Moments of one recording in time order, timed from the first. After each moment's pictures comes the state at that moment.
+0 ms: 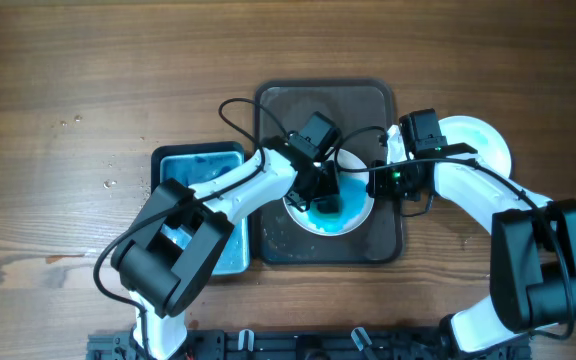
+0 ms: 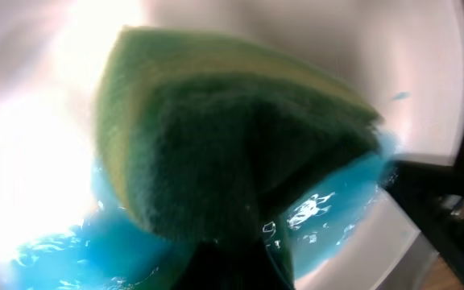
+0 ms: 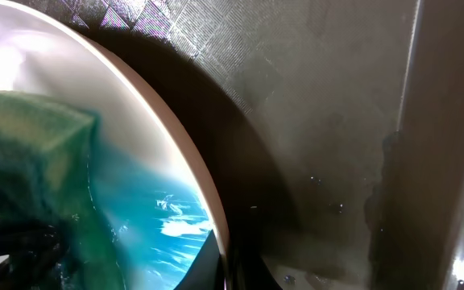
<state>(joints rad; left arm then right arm) -0.70 1.96 1.24 -0.58 0.25 -0.82 0.18 1.74 0.87 -0.50 -0.35 0.26</state>
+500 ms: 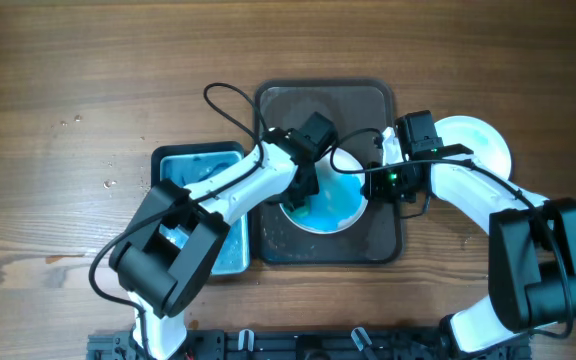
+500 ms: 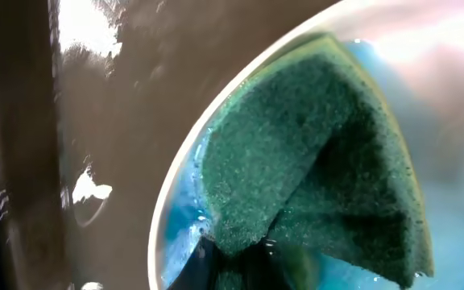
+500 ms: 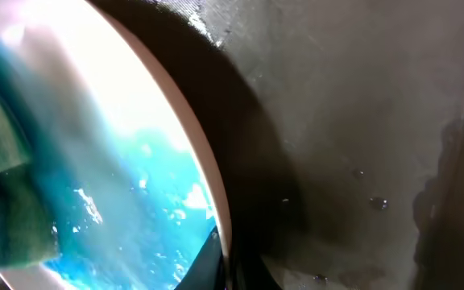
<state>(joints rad) -0.68 1.96 1.28 -0.76 -0.06 -0.82 0.19 1.74 0.87 -0.50 -0.38 0.27</state>
